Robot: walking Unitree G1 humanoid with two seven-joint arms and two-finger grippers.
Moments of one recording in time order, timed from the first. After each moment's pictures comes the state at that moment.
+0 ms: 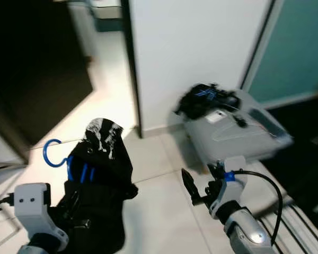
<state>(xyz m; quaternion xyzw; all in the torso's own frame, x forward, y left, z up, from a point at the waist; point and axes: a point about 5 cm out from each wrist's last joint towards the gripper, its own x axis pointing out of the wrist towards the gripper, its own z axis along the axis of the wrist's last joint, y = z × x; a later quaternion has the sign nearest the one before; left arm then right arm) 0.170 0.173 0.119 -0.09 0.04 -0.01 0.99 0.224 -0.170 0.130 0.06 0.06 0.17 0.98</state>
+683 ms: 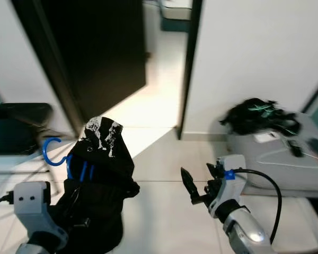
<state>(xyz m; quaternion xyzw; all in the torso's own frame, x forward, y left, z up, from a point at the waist) 0.170 0.174 0.119 -0.09 0.04 -0.01 1.00 0.224 -0.170 0.130 0.07 0.06 0.17 0.98</state>
